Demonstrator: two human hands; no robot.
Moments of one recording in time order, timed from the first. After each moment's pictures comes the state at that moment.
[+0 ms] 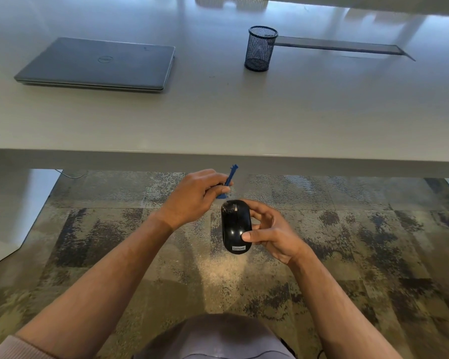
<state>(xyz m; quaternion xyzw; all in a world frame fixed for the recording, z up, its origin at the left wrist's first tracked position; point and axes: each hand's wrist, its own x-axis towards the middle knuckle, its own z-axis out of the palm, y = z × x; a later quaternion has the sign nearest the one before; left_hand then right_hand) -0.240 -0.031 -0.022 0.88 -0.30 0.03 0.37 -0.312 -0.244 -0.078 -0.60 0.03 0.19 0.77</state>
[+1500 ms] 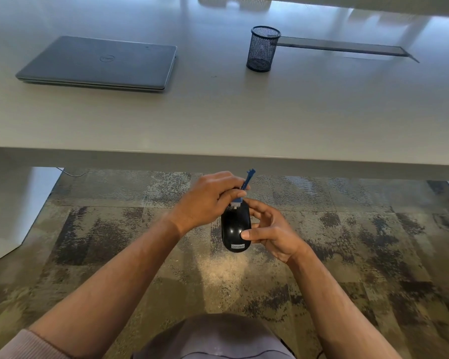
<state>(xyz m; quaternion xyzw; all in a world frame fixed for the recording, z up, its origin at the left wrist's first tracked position) -0.244 -0.051 -0.018 0.86 -0.35 0.04 0.38 -0.306 -0.244 -0.075 -0.61 0.03 0.19 0.77</state>
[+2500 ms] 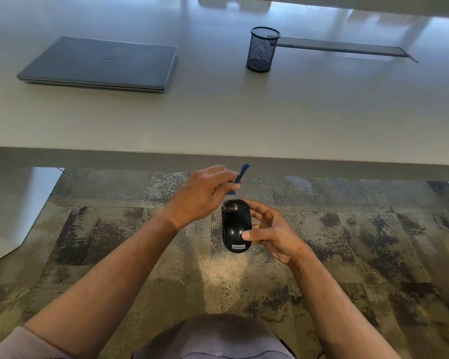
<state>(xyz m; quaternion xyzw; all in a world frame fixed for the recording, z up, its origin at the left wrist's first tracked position) -0.237 -0.045 -0.015 0.86 -0.35 0.07 0.37 -0.308 -0.247 -0.079 -0.61 0.04 0.19 0.77</state>
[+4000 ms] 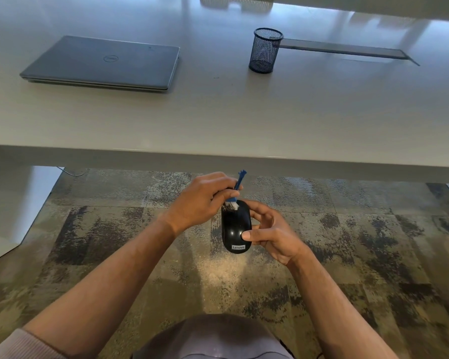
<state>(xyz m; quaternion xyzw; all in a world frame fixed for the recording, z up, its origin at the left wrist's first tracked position) -0.244 -0.036 -0.021 0.85 -0.35 0.05 0.38 -0.308 -0.240 -0.080 -0.60 0.03 0.19 0.78</state>
